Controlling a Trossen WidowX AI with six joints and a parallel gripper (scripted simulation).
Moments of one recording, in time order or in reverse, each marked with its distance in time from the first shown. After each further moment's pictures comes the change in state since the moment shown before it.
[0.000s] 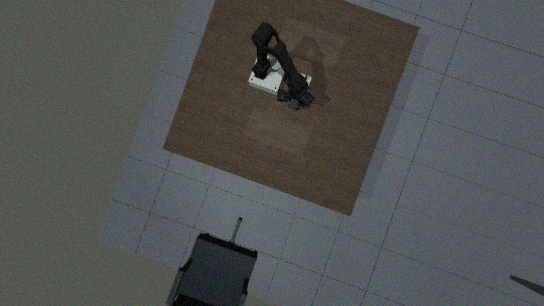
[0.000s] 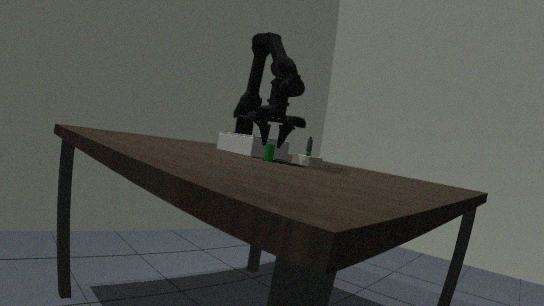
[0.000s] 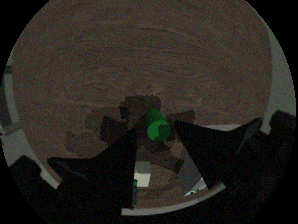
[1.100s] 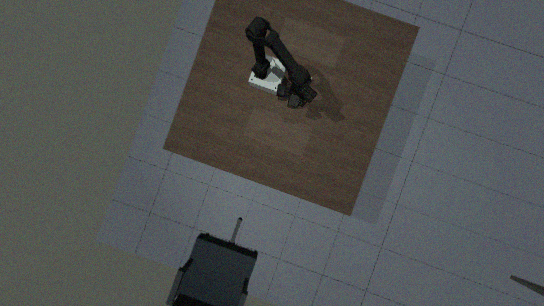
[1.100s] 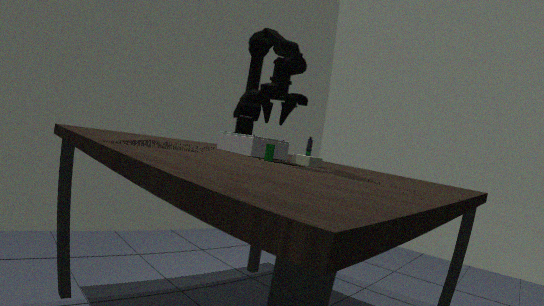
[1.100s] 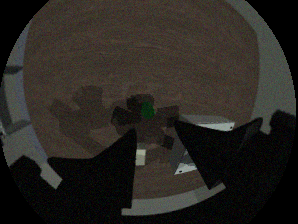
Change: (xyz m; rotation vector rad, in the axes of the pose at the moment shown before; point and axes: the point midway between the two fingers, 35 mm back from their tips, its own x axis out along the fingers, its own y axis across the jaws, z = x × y) arm -0.071 -0.005 0.000 0.003 0.011 -0.017
